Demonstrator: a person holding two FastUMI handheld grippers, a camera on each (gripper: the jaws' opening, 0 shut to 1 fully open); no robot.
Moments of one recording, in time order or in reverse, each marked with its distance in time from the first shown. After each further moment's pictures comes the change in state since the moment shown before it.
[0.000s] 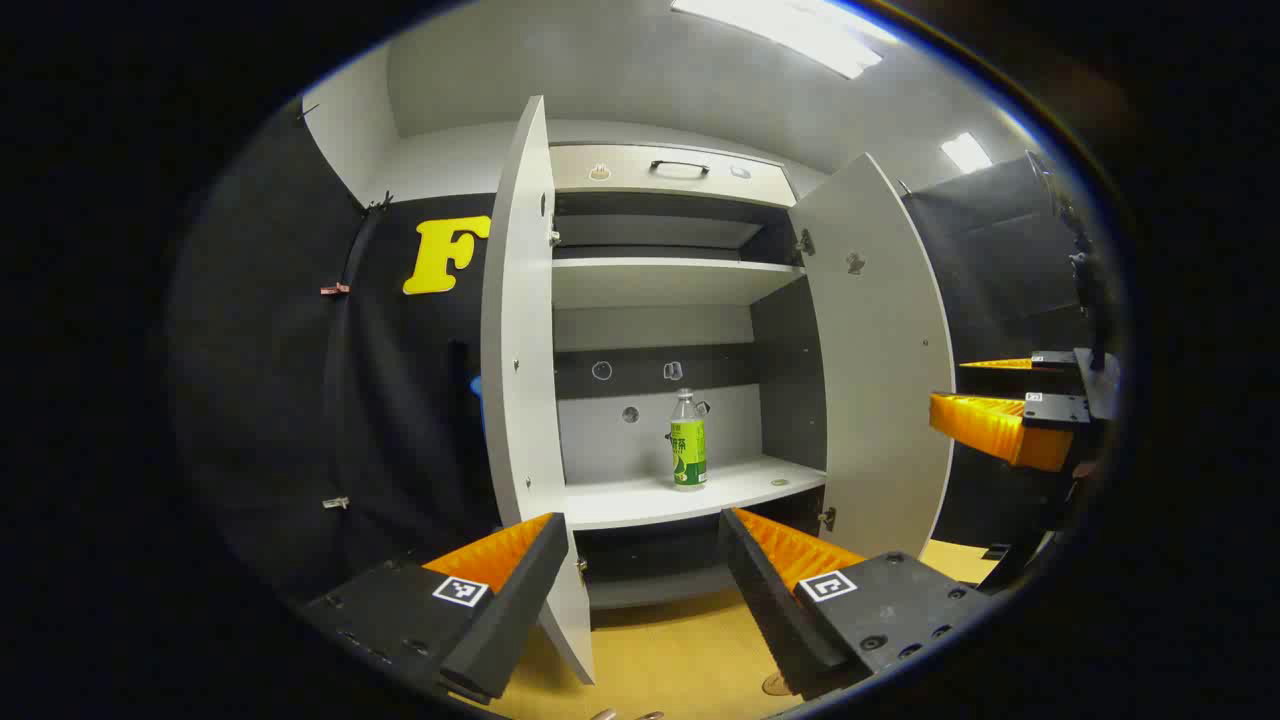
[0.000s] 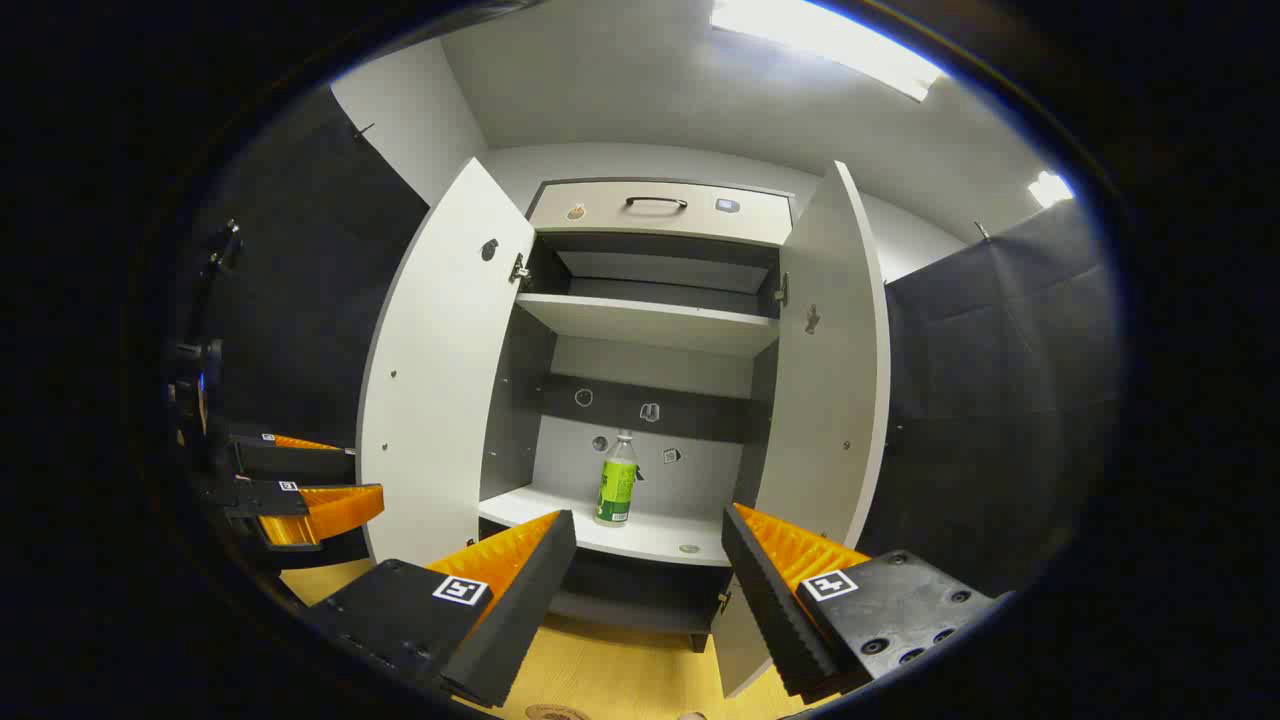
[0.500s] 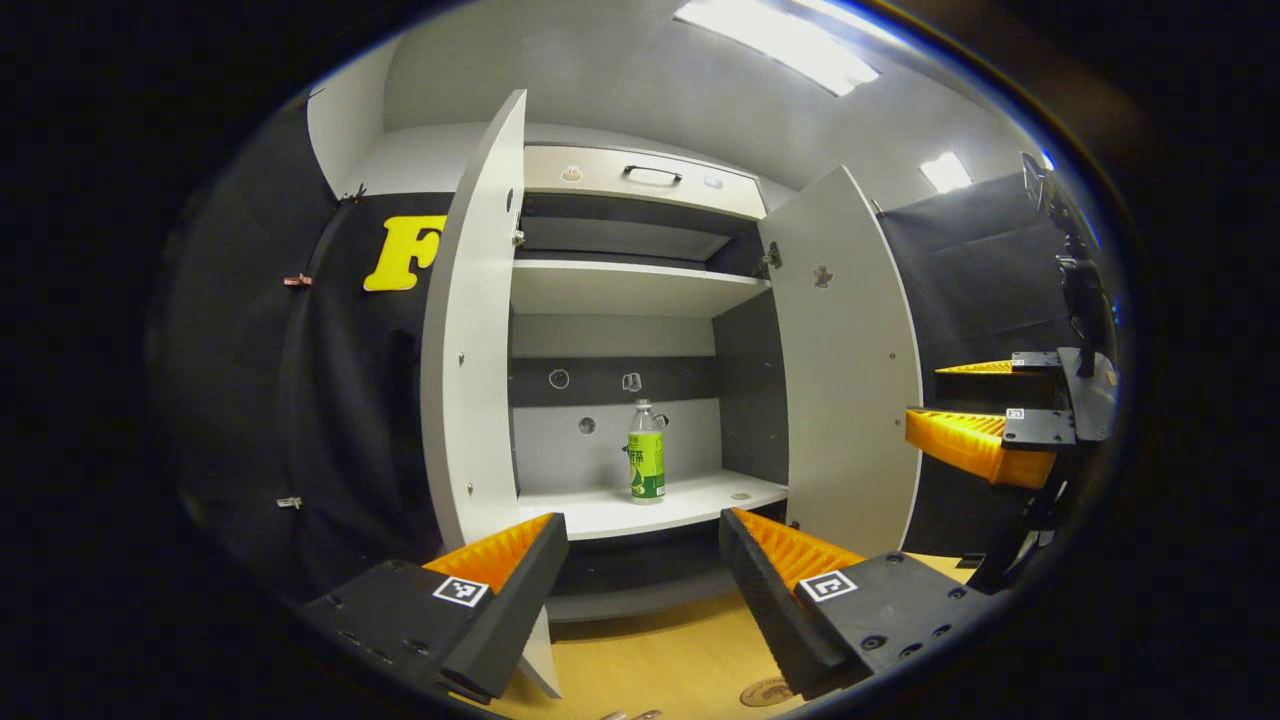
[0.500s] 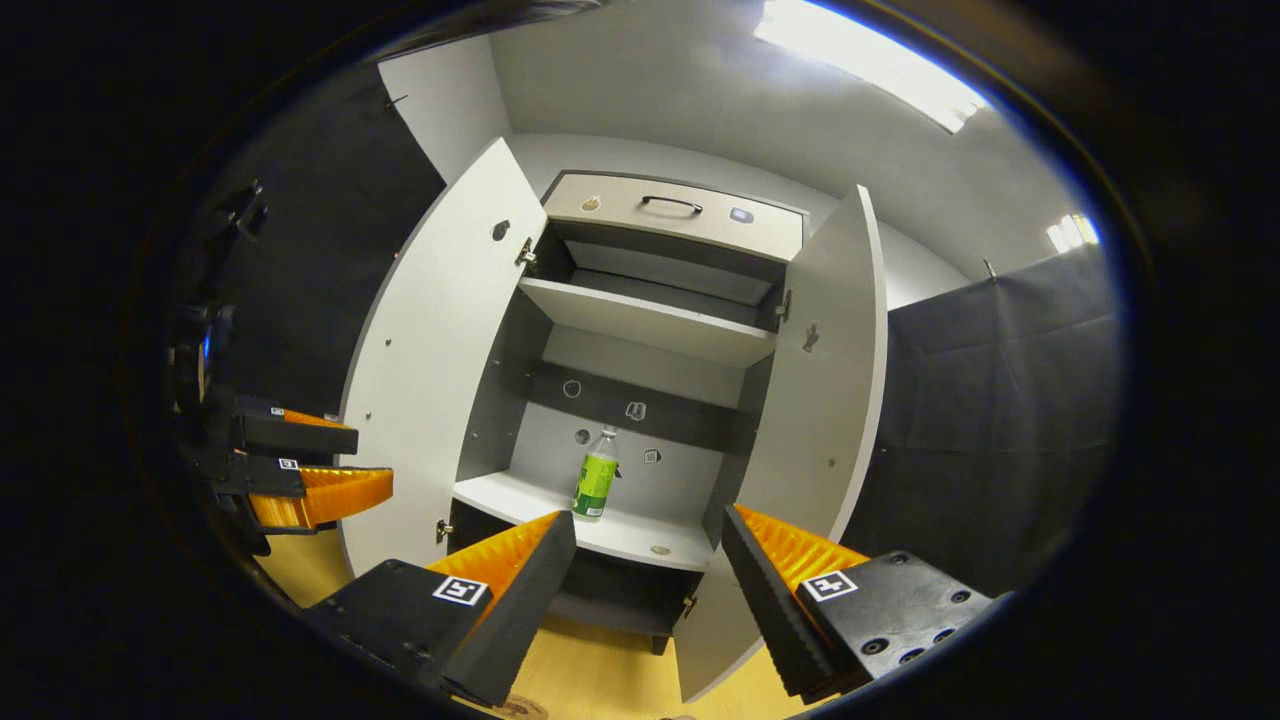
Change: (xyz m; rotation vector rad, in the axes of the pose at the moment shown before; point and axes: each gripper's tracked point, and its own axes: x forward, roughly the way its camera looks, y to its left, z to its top) left arm 0.024 -0.028 -0.003 -0.052 -0.043 -0.128; right arm 0.006 -0.003 -0.008 -0.129 0.008 -0.014
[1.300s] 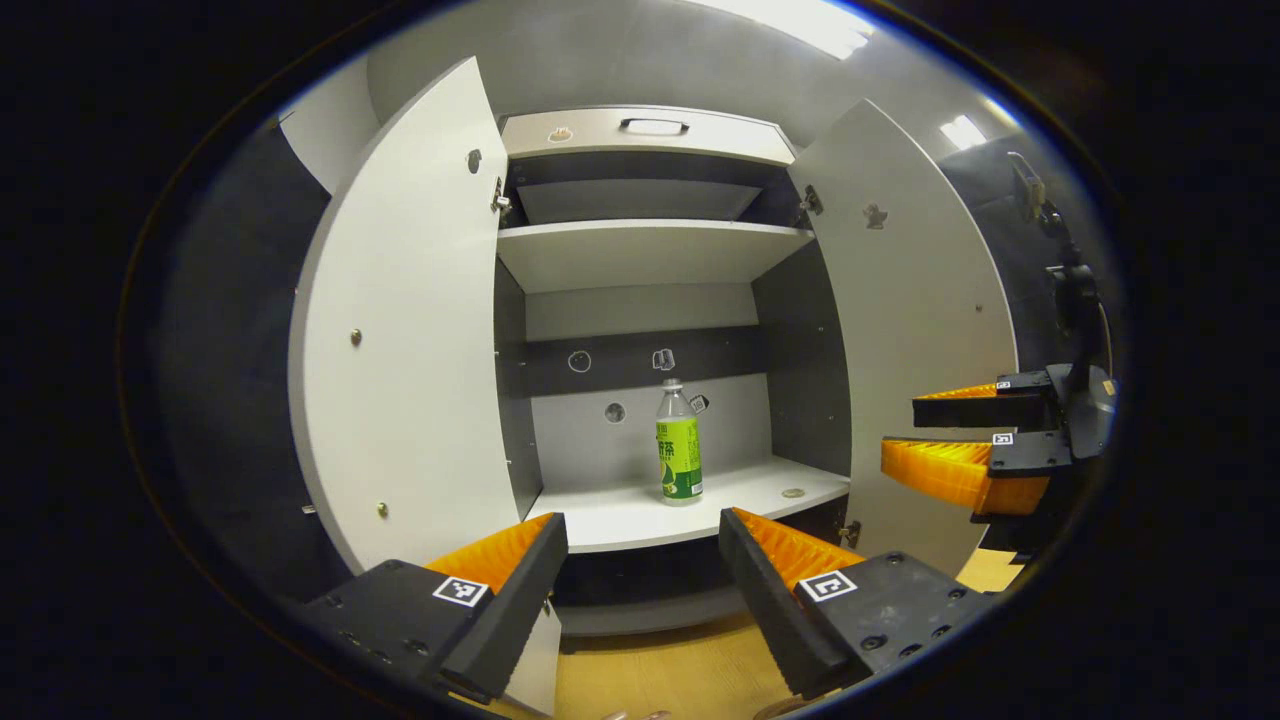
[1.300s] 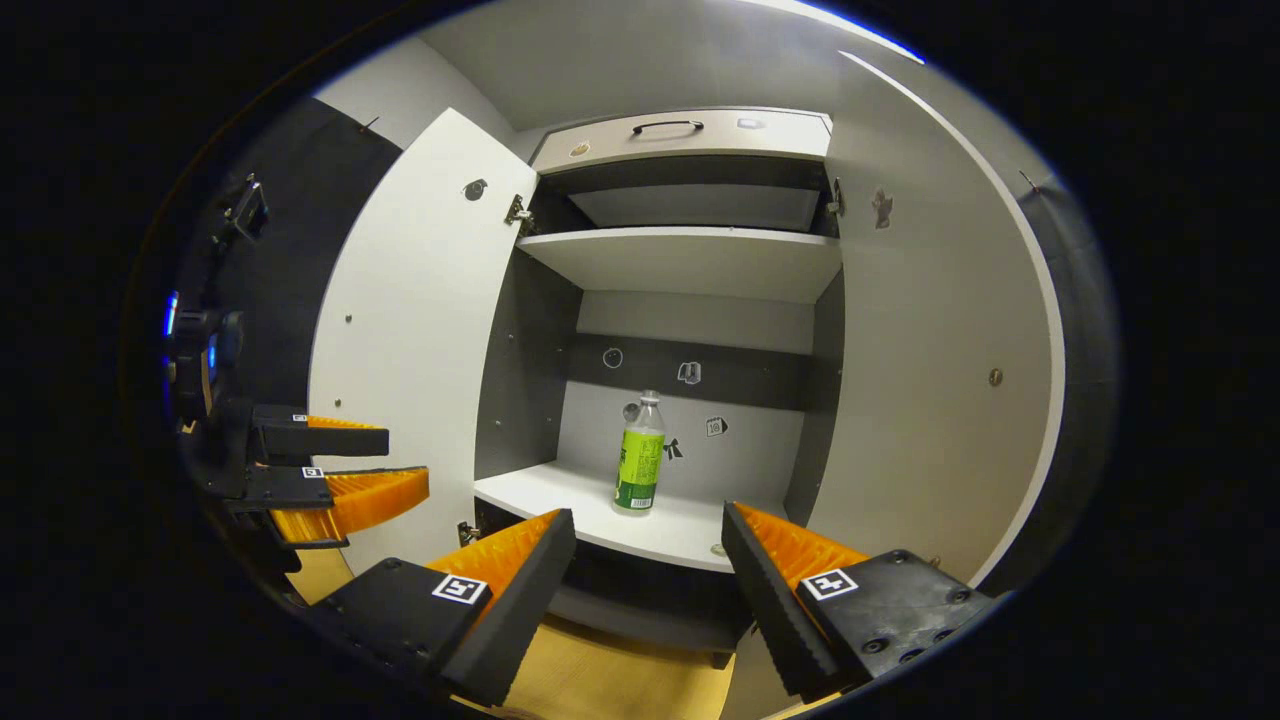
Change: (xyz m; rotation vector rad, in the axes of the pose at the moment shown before) left arm 0.103 -0.006 -0.021 0.067 0.062 0.165; right arm 0.117 -0.001 -0.074 0.170 0.073 0.244
